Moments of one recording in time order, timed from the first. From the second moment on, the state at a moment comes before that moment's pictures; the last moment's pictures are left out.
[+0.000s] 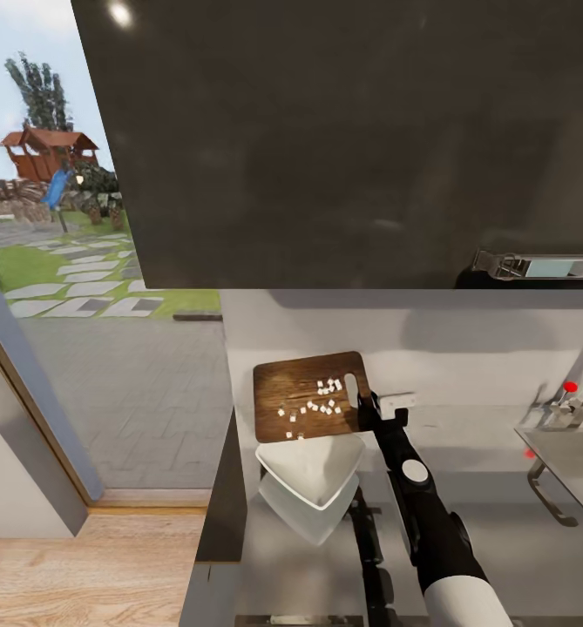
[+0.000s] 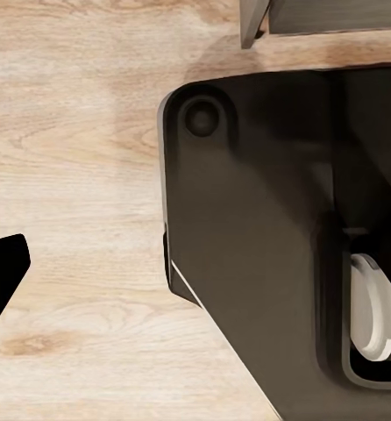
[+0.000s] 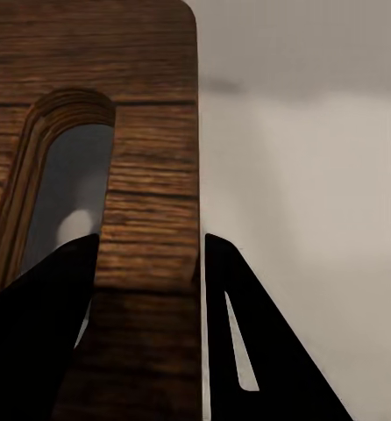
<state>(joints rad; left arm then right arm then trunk) 0.40 0.03 -0.07 -0.55 0.01 -0.26 0.04 -0.51 0.17 -0.15 -1.07 0.34 -0.09 0.08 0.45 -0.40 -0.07</state>
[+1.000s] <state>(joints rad) 0.40 0.03 -0.07 -0.55 0.01 -0.26 0.04 -0.51 0.17 -0.15 -1.07 0.34 -0.09 0.07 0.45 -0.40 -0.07</state>
